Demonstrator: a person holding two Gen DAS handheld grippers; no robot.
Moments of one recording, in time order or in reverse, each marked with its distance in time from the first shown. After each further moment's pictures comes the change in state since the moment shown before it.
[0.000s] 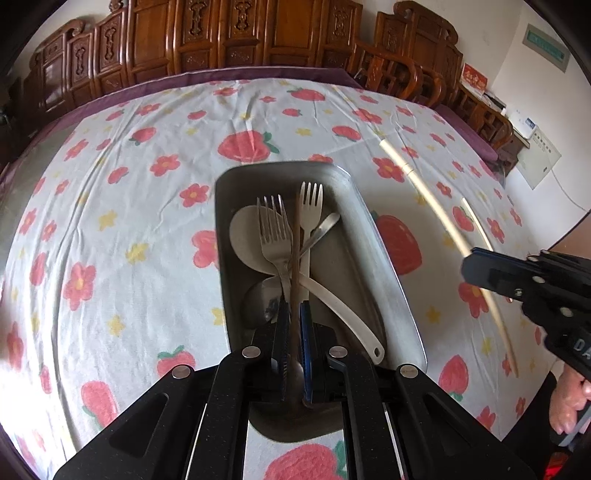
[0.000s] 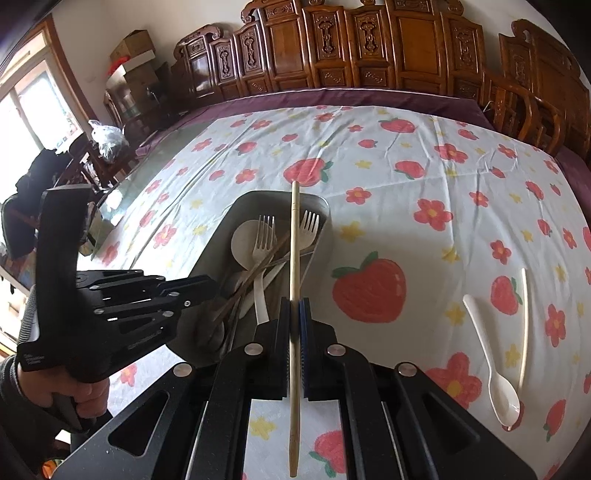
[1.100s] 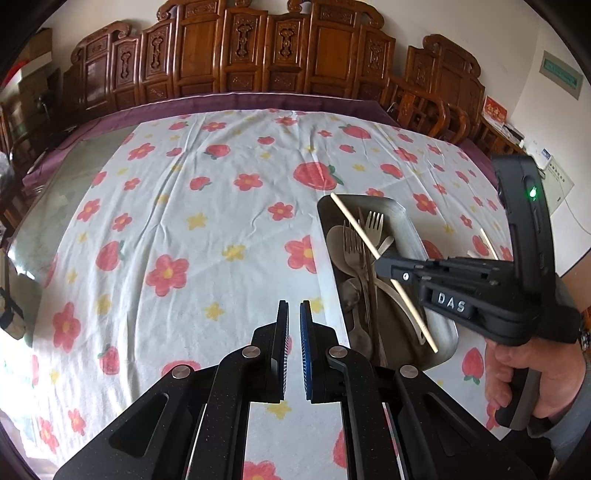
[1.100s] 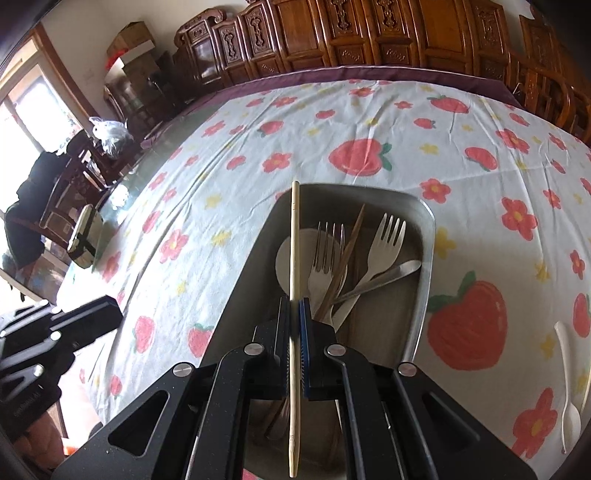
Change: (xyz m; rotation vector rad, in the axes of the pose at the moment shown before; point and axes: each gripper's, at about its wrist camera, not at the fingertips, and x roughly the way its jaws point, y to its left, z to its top) left arm -0.065 0.063 -0.018 -0.073 -0.096 0.075; right arm 0.091 0.048 0.029 0.035 0.066 0.060
